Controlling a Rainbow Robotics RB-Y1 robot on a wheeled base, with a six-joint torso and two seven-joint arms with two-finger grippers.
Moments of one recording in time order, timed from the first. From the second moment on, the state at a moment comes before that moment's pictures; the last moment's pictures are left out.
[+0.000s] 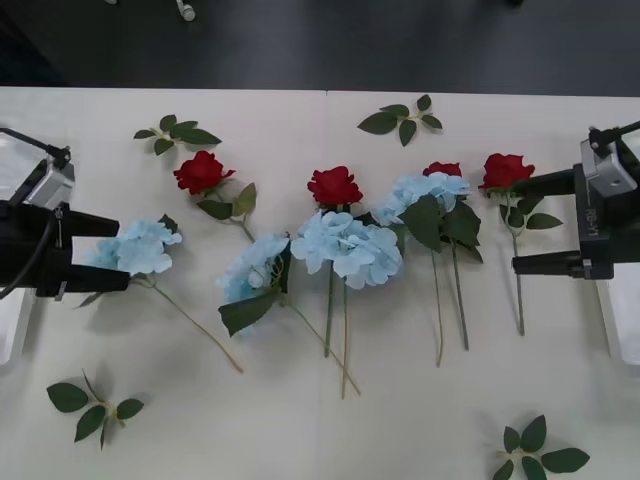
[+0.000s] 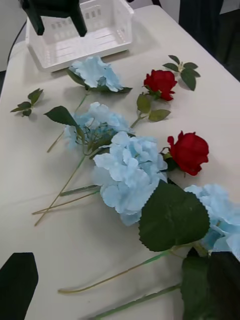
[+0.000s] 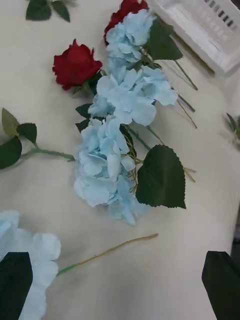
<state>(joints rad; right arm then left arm) -0.15 -0.91 -0.14 -1.85 -1.83 1.33 2.72 -0.25 0.49 0.48 -1.74 1.38 1.83 -2.40</state>
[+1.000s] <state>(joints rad) -0.32 -1.11 0.13 -1.86 -1.39 1.08 1.38 -0.16 0.36 0.30 -2.04 0.74 1.75 -1.08</state>
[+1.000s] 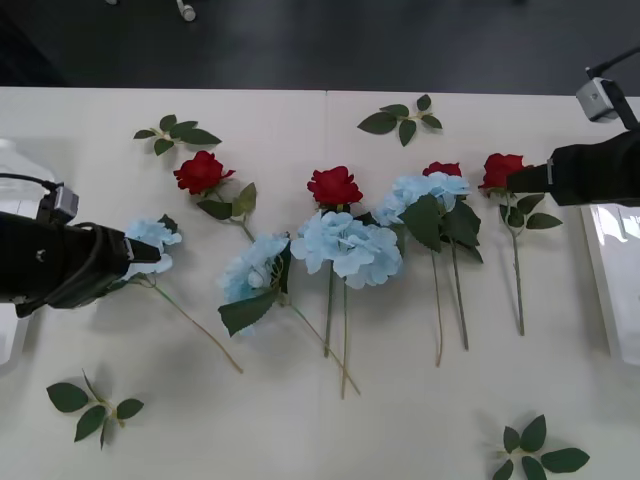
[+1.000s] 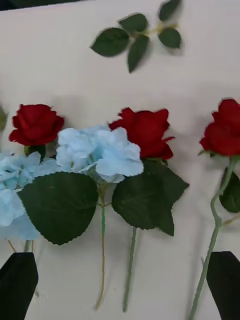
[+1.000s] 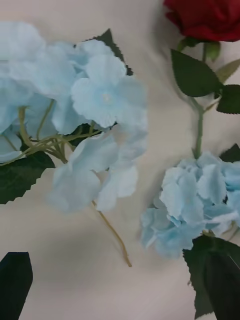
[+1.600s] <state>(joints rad) -0.36 -1.11 0.43 -1.84 -0.92 1.04 0.91 -0.16 0.34 0.00 -2.04 0.39 1.70 -0.74</state>
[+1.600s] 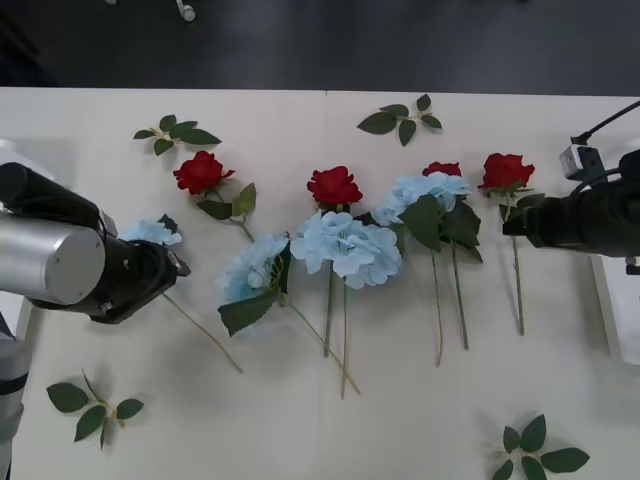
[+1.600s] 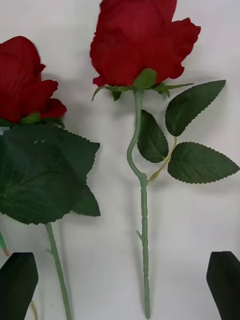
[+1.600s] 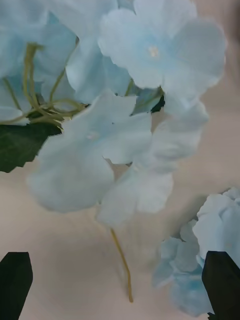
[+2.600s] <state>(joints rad) -0.61 -0.95 0.76 -1.39 -0.83 0.89 0.82 -0.16 0.34 -0.14 -1.76 0.33 1.47 -0.68</state>
